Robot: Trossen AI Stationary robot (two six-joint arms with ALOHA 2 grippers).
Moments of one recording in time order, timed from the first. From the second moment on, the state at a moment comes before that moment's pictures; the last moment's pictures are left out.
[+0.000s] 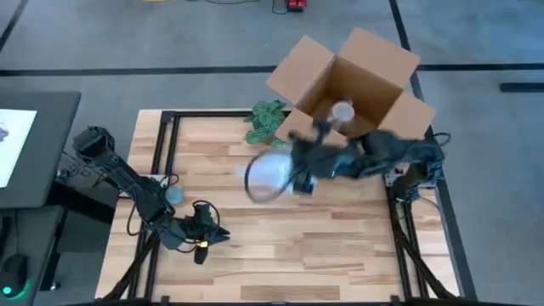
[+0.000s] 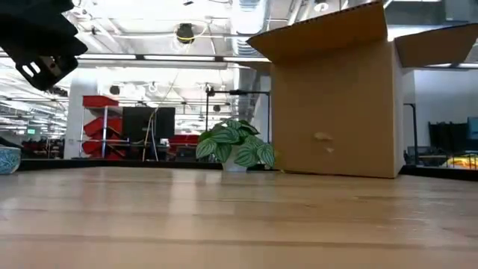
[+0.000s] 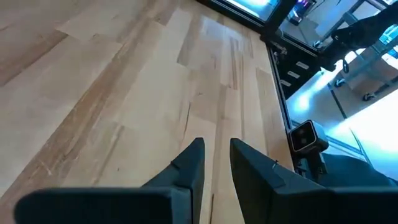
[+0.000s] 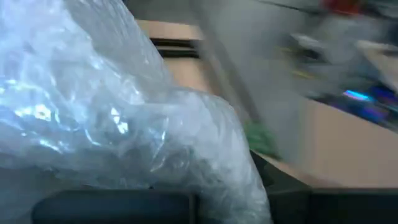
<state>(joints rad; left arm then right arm) -0.80 1.18 0.47 0.17 -0.67 -0.84 0.17 1.76 2.33 -1.32 0.75 0.11</state>
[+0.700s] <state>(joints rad) -0.80 1.18 0.47 0.17 -0.69 -0.81 -0.74 1.76 1.99 -1.46 0.44 0.04</state>
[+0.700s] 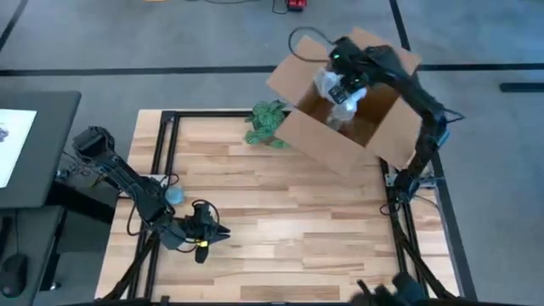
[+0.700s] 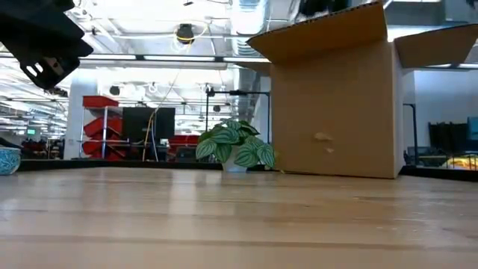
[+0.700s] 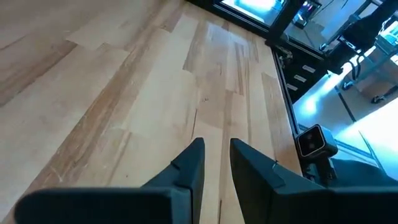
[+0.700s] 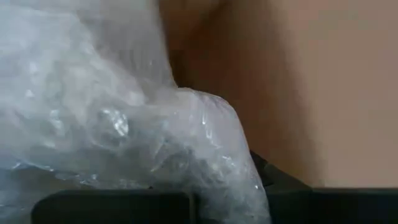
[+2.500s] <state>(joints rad) -0.80 1.18 0.47 0.18 -0.69 -0.84 -0.76 1.85 1.73 -1.26 0.14 0.00</state>
